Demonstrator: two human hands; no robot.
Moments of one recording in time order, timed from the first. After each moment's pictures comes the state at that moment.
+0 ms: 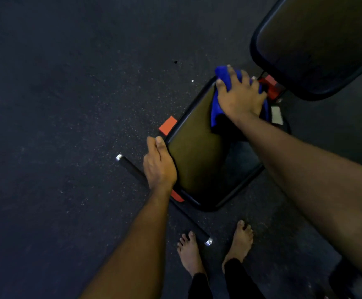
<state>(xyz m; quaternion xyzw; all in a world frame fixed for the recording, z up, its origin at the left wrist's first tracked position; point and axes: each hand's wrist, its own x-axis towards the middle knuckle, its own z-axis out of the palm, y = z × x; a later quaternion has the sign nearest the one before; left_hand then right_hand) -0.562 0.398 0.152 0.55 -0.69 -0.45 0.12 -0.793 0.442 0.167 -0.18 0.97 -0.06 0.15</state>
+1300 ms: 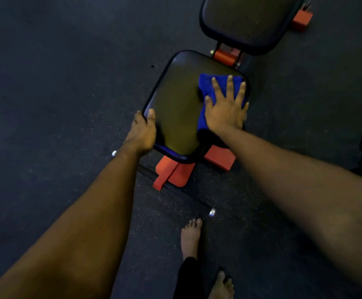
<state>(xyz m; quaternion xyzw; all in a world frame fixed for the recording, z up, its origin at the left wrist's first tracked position) -0.533 0.401 0.193 0.41 -0.80 -0.42 -0.11 -0.673 0.562 0.156 -0.11 0.98 -0.15 0.10</state>
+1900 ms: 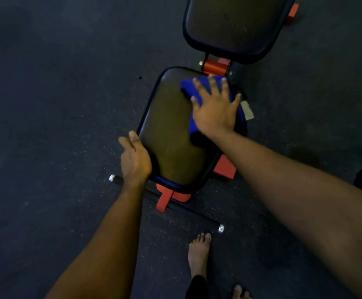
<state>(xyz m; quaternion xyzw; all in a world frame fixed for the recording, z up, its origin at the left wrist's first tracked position) -0.567 0.404 0.185 0.50 -0.76 -0.41 0.00 -0.726 0.530 0.158 -0.16 0.98 -0.11 0.08</state>
